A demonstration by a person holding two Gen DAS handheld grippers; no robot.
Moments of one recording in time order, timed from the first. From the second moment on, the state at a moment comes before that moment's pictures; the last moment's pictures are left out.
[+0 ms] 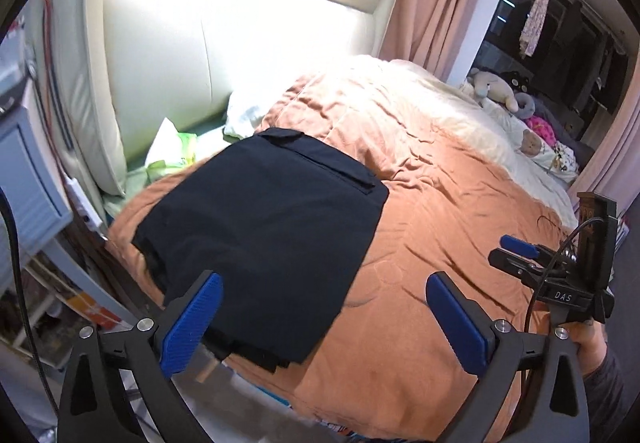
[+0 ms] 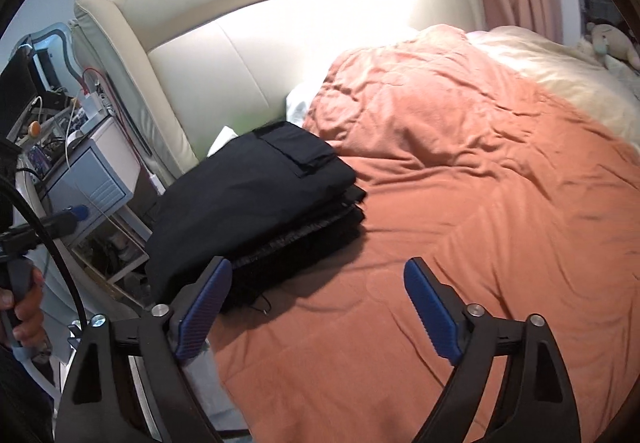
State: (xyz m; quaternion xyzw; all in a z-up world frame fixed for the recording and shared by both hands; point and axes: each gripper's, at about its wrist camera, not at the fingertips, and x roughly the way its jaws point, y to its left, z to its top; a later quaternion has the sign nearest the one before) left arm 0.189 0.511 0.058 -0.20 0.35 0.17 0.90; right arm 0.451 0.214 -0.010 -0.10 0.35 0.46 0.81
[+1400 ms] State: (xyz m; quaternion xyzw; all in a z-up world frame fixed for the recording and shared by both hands) left arm 0.092 0.299 0.076 -0.10 0.29 0.13 0.94; right arm 0.236 -0.045 0.065 -0.09 0.28 0.38 0.88
